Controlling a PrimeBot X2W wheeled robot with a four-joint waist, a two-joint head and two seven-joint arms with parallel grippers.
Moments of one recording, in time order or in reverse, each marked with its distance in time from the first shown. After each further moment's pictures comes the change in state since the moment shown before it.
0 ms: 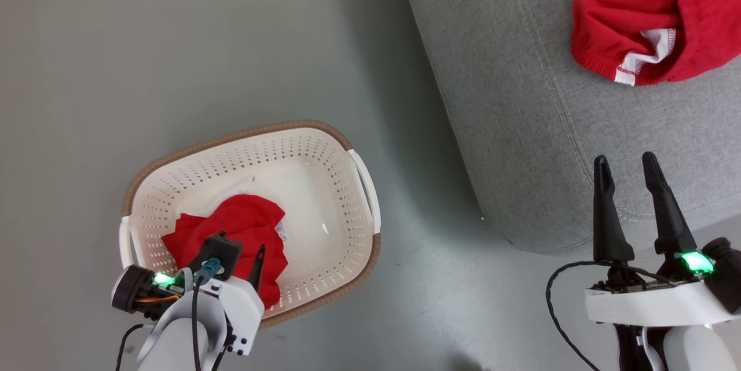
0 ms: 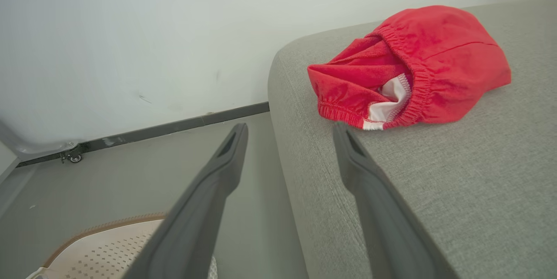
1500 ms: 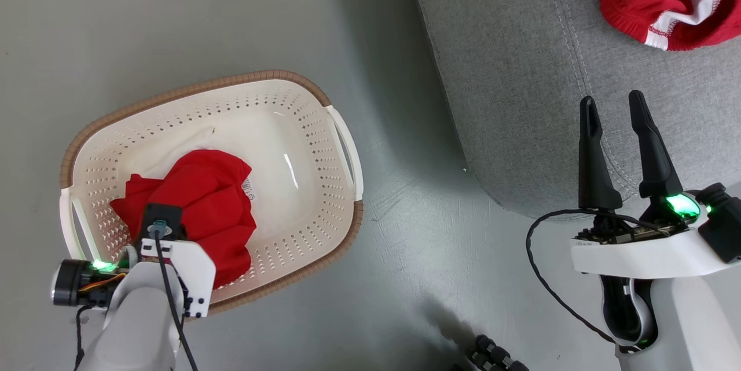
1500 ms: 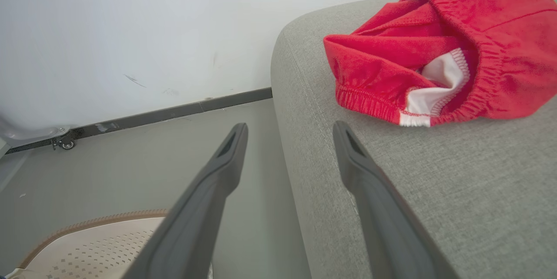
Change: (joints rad) left arm -0.140 0.037 0.090 0.188 -0.013 0.199 0.113; right arm -0.164 0.000 0.054 0.026 0.046 0.000 -0.001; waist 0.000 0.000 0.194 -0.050
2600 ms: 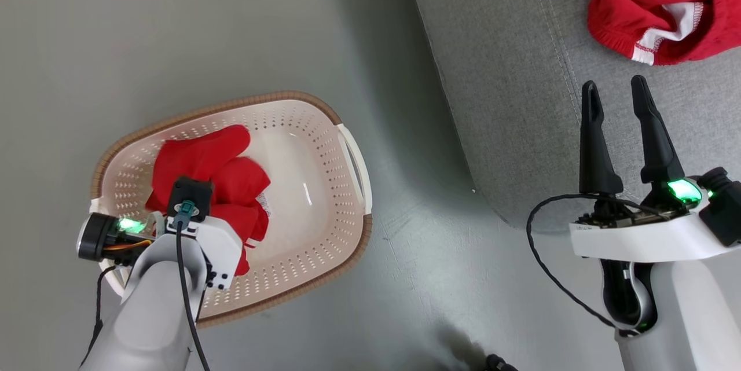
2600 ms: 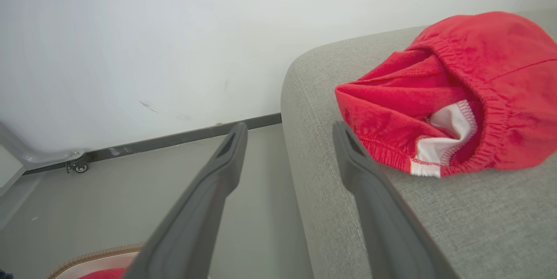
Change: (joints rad) left arm -0.044 -0.024 -0.068 -0.067 0.027 -0.061 -0.160; right arm -0.047 -0.001 -0.004 0.032 -0.004 0.000 0.000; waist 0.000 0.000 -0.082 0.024
